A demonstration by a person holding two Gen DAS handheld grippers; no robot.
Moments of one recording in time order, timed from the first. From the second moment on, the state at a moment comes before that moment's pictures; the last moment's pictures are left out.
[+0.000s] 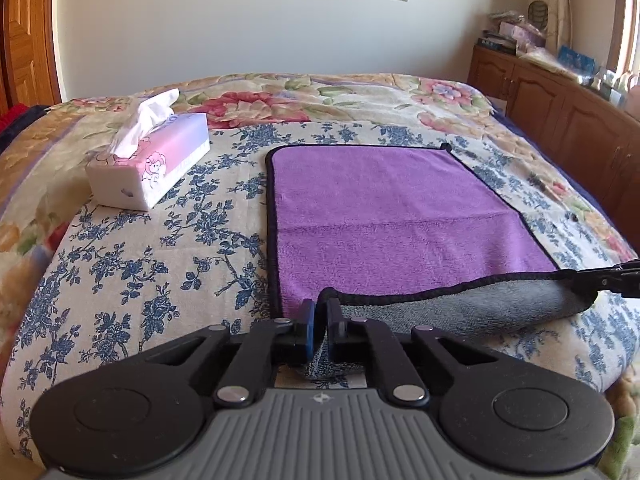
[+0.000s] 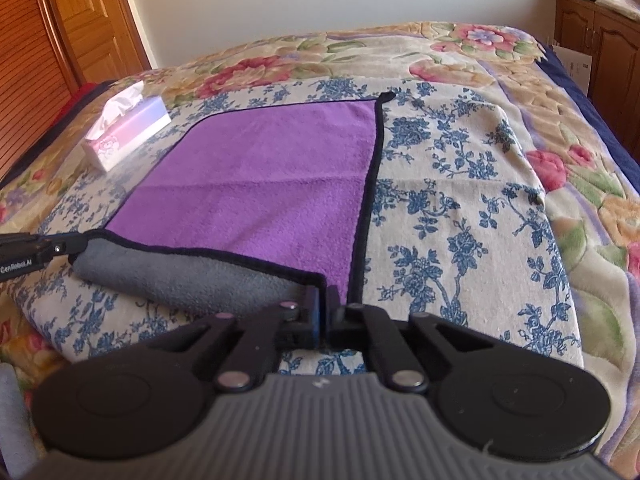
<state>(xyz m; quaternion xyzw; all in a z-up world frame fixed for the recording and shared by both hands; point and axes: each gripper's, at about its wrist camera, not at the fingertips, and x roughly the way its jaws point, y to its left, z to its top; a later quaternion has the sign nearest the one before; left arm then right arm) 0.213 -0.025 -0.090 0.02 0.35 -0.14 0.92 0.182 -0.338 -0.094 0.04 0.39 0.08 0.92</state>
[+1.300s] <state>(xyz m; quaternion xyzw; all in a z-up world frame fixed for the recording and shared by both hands) 0.210 -0.025 -0.047 0.02 0.33 -0.15 0.93 0.187 -0.325 -0.055 0.01 0.29 0.11 0.95</state>
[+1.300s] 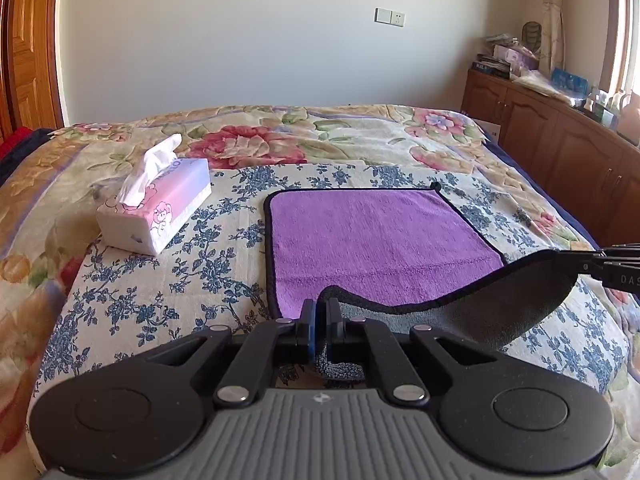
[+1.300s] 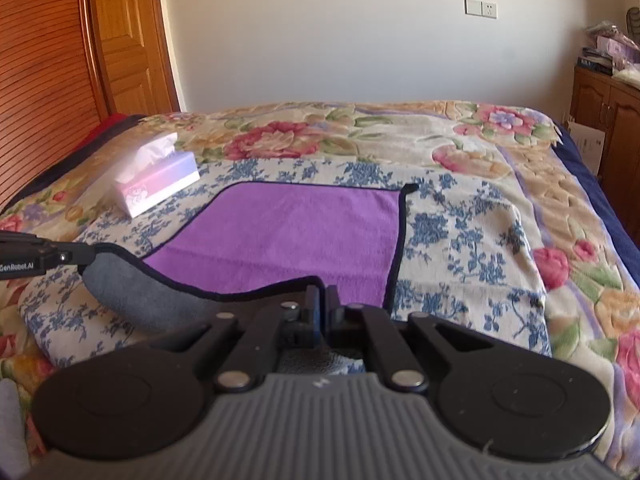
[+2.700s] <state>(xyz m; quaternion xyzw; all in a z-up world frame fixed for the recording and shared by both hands) 0.276 -0.046 -0.030 0.04 0.31 -0.14 0.94 0.243 -0.332 -0.044 -0.05 0.26 0.11 0.96</state>
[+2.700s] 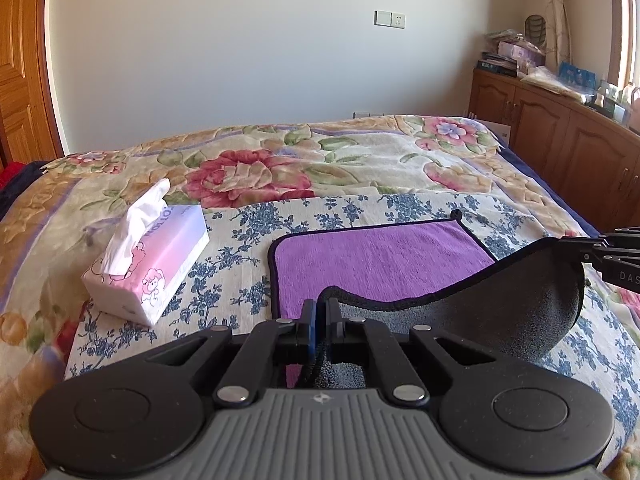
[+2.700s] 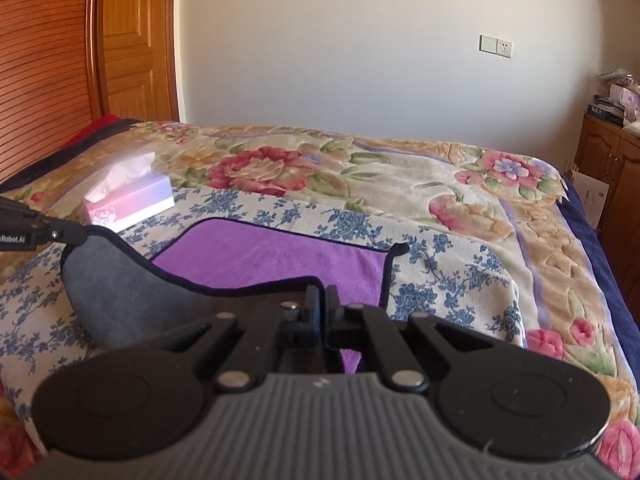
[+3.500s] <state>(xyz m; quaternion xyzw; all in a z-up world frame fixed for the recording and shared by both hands) 0.324 -0.049 -0.032 0.05 0.31 -0.13 0.94 0.291 -0.335 -0.042 -0.07 0.24 0.11 0.96</state>
